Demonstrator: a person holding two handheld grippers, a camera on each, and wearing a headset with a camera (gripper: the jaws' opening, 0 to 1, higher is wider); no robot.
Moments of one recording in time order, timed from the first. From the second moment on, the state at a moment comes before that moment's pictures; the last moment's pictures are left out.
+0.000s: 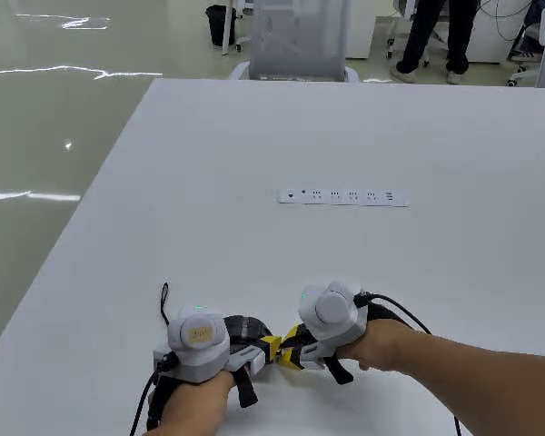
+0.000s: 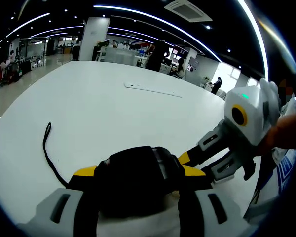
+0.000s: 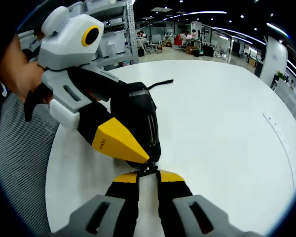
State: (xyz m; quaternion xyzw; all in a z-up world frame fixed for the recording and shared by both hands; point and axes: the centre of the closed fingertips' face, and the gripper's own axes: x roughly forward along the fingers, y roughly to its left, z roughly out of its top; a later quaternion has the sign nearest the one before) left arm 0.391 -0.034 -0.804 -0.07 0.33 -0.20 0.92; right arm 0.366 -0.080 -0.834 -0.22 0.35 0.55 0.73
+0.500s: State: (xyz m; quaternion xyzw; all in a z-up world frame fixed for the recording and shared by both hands) left arm 0.393 -0.034 -0.806 -0.07 0.33 -0.20 0.92; right arm 0.367 -0.079 -0.834 -0.23 0.36 0.55 0.72
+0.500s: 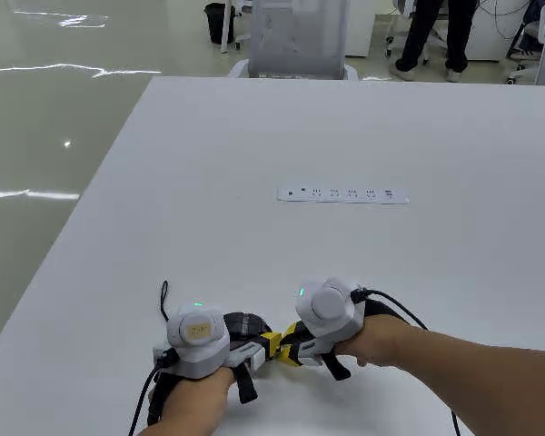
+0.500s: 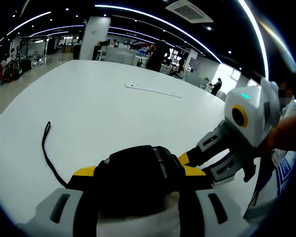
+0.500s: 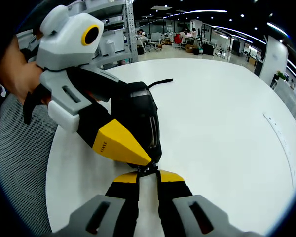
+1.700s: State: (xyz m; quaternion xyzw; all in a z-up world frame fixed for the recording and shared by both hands) left arm 0.381 -0.029 -0.801 -0.04 0.33 -0.31 0.89; right arm 0.348 -0.129 -0.818 -0.14 0.35 0.47 0.79
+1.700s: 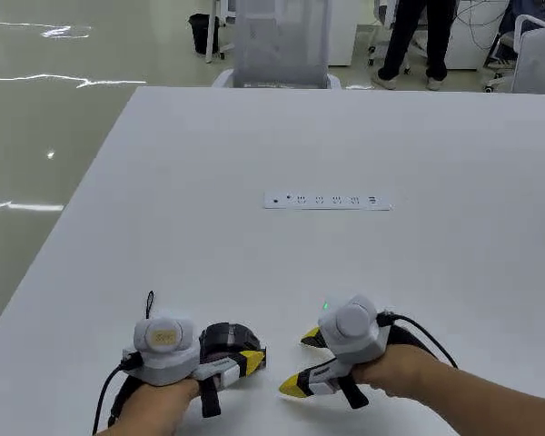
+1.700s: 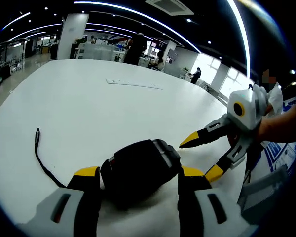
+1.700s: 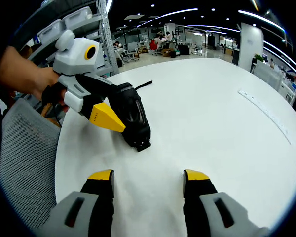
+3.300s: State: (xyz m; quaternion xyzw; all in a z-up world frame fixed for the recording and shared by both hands) left arm 0.303 0.127 -0.746 -0.02 0.27 -0.29 0.92; right arm 0.262 -0.315 -0.774 -0.07 0.30 0.27 0.91
